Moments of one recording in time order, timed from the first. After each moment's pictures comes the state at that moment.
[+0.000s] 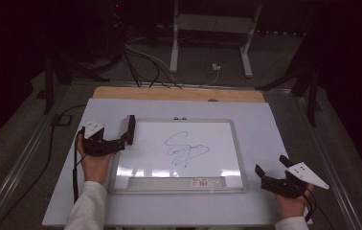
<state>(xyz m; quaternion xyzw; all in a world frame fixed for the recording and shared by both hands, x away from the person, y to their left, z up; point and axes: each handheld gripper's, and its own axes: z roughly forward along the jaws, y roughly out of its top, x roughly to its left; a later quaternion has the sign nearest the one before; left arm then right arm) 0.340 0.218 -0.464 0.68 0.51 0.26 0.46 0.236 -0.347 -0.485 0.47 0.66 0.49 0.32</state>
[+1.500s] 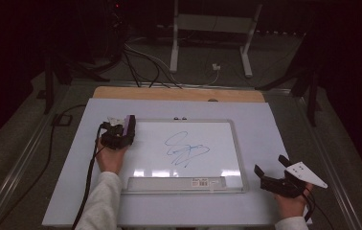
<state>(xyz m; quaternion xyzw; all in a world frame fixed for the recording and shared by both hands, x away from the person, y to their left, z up) 0.384 0.185 -0.494 0.72 0.56 0.23 0.34 0.238 -0.346 -0.487 0.47 0.67 0.48 0.32</state>
